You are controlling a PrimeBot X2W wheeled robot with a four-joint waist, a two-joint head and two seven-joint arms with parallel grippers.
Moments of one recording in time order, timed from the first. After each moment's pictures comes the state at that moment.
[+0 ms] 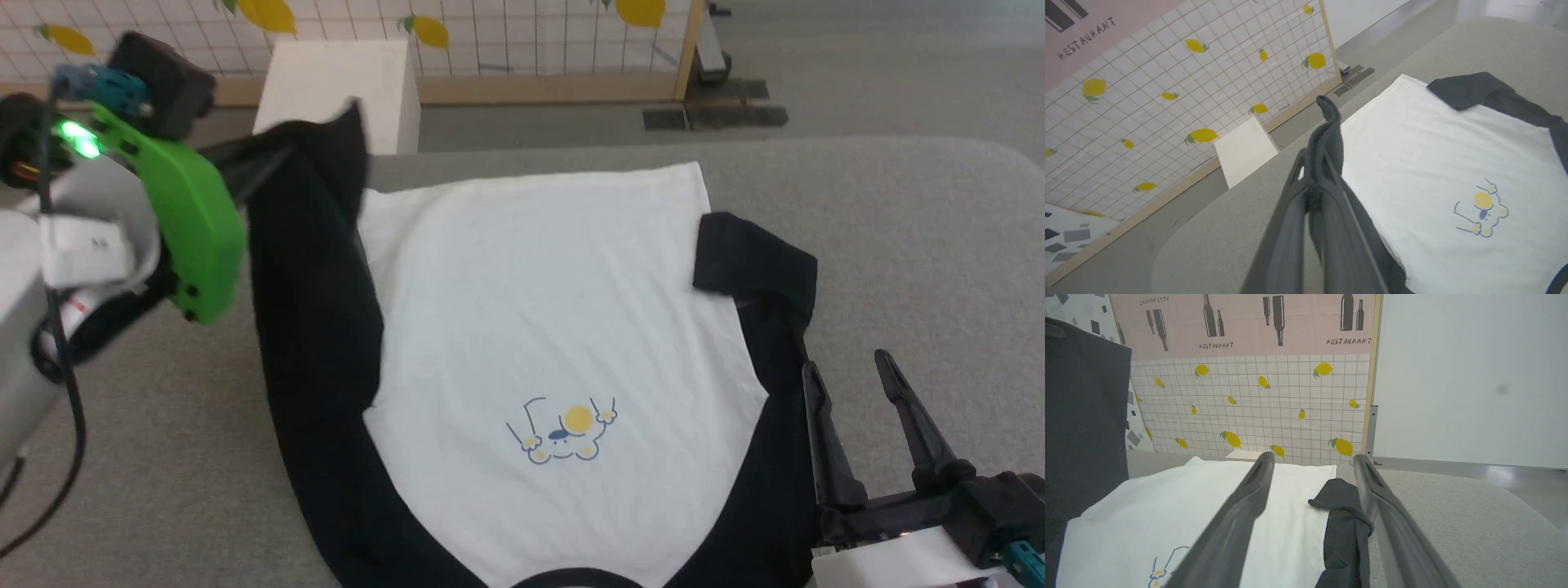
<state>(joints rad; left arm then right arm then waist) -0.97 0.92 -0.91 0.01 -0.93 -0.07 0.39 0.12 -0.06 0.01 -0.15 0.07 0.13 -0.26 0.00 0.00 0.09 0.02</state>
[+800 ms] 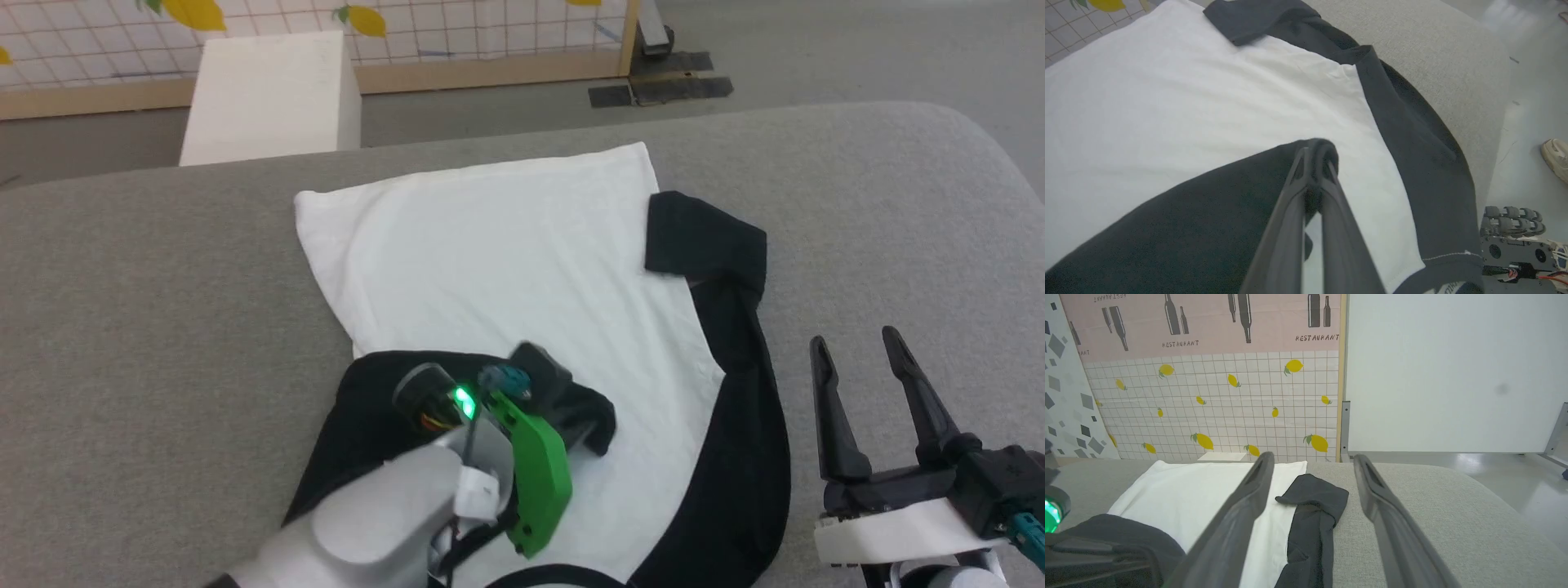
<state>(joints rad) -0.69 0.33 -1.19 0.35 -0.84 -0.04 0.09 0.07 -0.05 -0.02 -0.11 0.08 0.13 -0.26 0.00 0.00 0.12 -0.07</state>
